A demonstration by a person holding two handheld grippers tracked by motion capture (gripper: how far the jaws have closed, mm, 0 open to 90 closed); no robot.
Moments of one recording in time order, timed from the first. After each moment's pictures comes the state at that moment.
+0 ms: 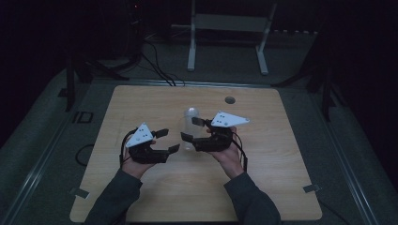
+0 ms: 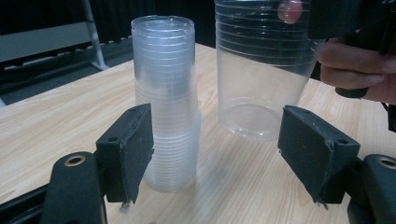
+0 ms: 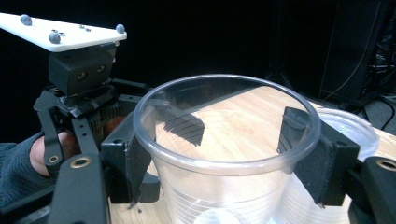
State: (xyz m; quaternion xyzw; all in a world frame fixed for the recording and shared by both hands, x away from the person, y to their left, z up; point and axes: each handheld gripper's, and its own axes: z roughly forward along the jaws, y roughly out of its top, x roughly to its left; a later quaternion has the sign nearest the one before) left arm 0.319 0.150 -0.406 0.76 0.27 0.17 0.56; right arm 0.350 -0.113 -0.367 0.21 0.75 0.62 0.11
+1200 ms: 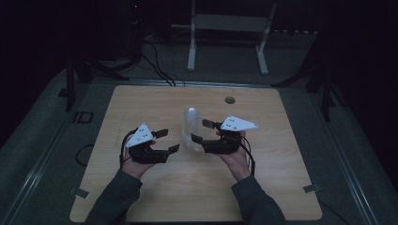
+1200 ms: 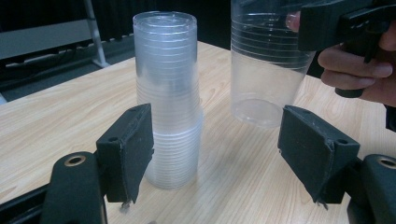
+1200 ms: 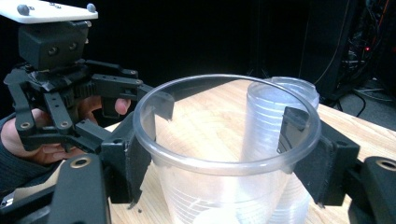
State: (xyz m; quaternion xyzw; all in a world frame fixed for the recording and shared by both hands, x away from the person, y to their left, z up) left arm 0.320 0.151 -0.407 0.77 0.27 0.18 0.56; right arm 0.349 -0.138 -0.382 0.23 0.75 0.61 0.13
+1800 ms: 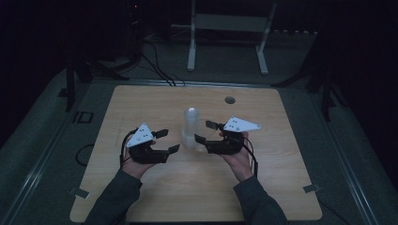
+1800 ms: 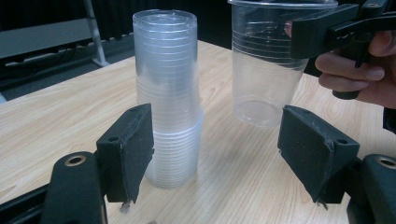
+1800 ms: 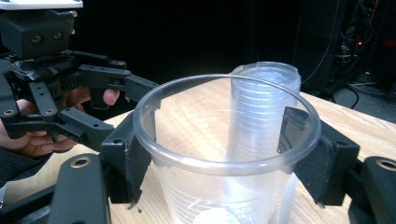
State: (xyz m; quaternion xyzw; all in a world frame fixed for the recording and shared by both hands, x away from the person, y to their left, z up) left arm 0.320 0.151 -0.408 0.77 0.27 0.17 0.56; right arm 0.352 -0.147 -0.390 0.24 0.75 0.60 0.14
